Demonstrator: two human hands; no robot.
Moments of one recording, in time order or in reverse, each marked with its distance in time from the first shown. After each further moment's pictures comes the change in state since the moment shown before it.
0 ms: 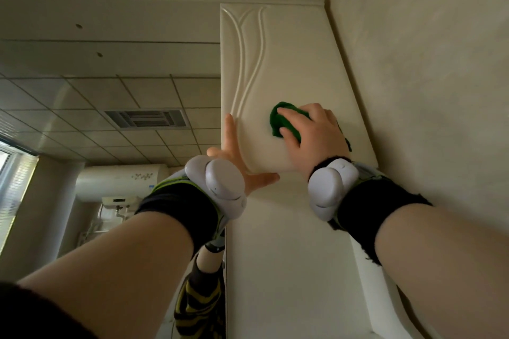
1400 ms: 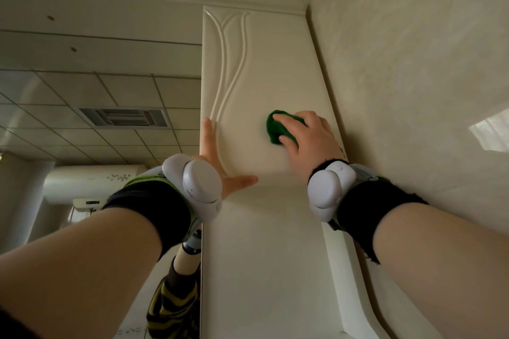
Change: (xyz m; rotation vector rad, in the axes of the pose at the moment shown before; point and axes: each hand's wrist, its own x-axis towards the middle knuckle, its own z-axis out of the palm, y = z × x) left_hand 0.011 -0.012 0.008 -0.121 0.037 0.070; right_hand 0.002 0.031 -0.015 -0.025 -0.097 -0.036
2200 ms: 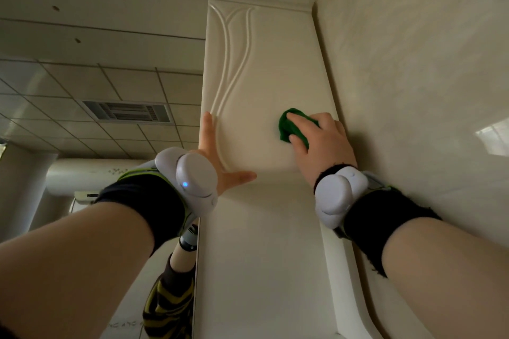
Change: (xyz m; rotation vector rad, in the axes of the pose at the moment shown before) left_hand 0.009 -0.009 0.004 0.020 0.017 0.022; right_hand -0.011 0.004 -0.006 -0.033 0.023 0.097
